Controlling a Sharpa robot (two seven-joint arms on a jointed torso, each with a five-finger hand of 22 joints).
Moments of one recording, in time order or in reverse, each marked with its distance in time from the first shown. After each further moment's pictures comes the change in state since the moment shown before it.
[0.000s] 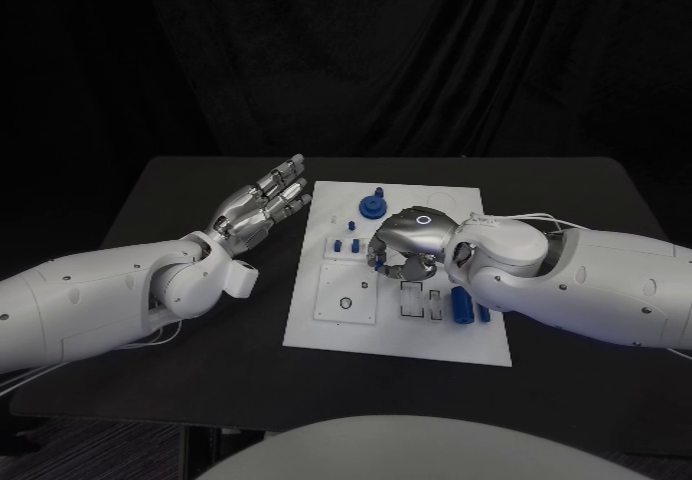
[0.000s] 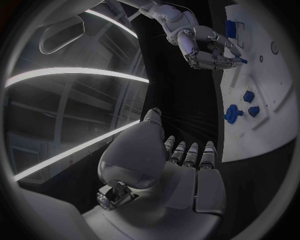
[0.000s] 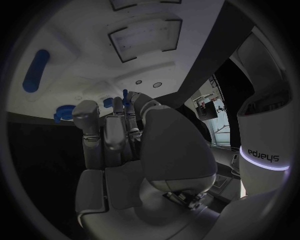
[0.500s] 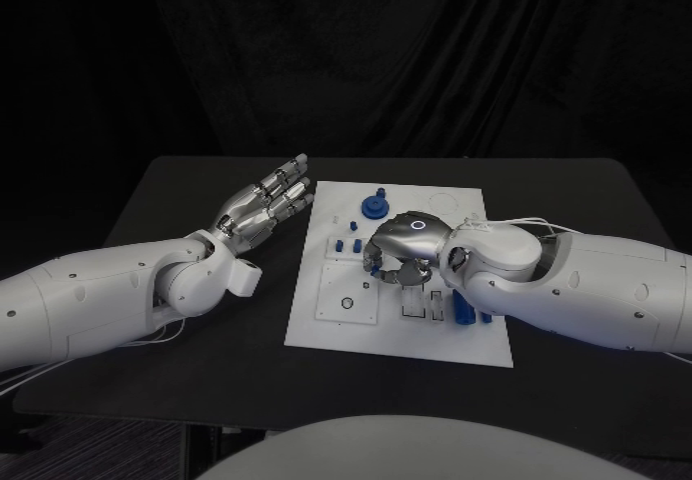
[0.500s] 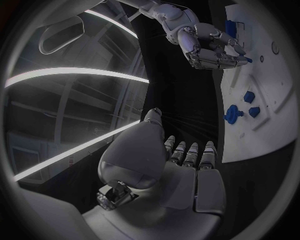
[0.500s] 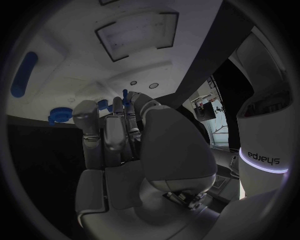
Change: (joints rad) left arm 0.000 0.006 0.000 -0.006 0.000 0.001 0.000; left_hand 0.004 0.004 0.003 -0.003 0.004 0.004 0.004 0.000 0.000 0.000 0.000 0.000 0.000 0.000 0.000 0.000 -0.001 0.000 0.000 0.000 0.000 0.000; right arm -0.011 0.023 0.000 -0.002 -0.009 0.009 0.000; right_hand 0.000 0.000 0.000 -0.006 0.000 0.000 0.000 -0.003 0.000 0.003 0.004 0.000 -0.002 0.000 0.000 0.004 0.002 0.000 0.000 0.000 0.000 0.000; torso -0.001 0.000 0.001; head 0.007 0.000
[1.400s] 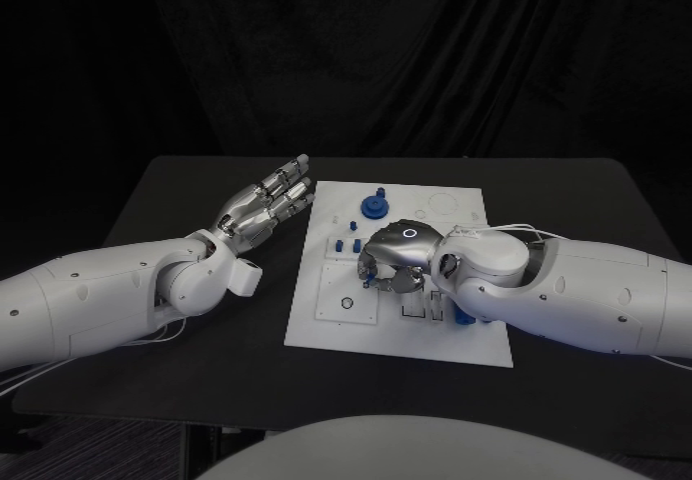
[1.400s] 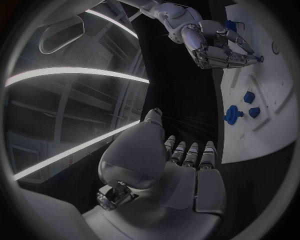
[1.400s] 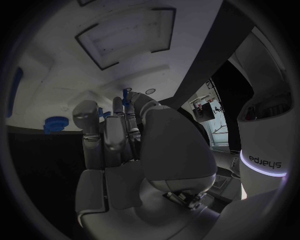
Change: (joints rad) left arm 0.000 0.008 0.000 -0.008 0.000 0.007 0.000; left_hand 0.004 0.004 0.003 -0.003 0.000 0.004 0.004 0.000 0.001 0.000 0.000 0.000 0.000 0.000 0.000 0.000 0.001 0.000 0.000 0.000 0.000 0.000; right arm -0.024 0.028 0.000 -0.023 -0.003 0.019 0.000; right_hand 0.000 0.000 0.000 0.000 0.000 -0.005 0.002 -0.003 0.001 0.000 0.000 -0.004 0.000 0.000 0.000 0.000 -0.002 0.000 0.000 0.000 0.000 0.000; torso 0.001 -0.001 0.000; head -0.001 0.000
